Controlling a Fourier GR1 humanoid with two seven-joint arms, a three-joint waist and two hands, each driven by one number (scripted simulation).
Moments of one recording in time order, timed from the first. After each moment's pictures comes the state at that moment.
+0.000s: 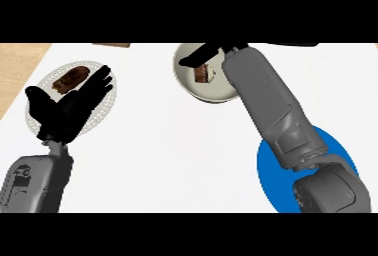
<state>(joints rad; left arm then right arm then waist) -0.33 0.20 0.09 -1.49 0.08 -0.23 0.31 -1.35 -0.01 -0.37 -0.30 0.63 -0.14 0.05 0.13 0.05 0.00</state>
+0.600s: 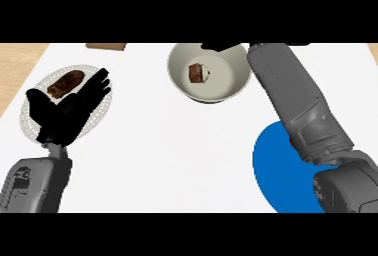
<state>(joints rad) -0.31 0.20 0.10 -1.48 0.07 -0.23 0.30 -1.34 -0.10 -0.44 -0.27 0.61 -0.34 -0.08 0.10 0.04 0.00</state>
